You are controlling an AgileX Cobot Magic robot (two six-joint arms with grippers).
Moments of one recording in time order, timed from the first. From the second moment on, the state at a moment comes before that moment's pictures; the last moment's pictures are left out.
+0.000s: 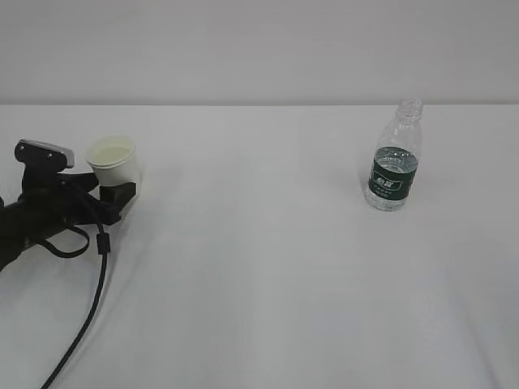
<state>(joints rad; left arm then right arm) -0.03 2.26 -0.87 0.41 -1.03 -0.16 0.11 0.34 -0.48 -0.03 0.75 -0.14</state>
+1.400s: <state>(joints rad) -0.03 1.92 -0.72 0.41 -0.87 -0.12 0.11 0.34 -0.48 -0.03 0.75 -0.14</state>
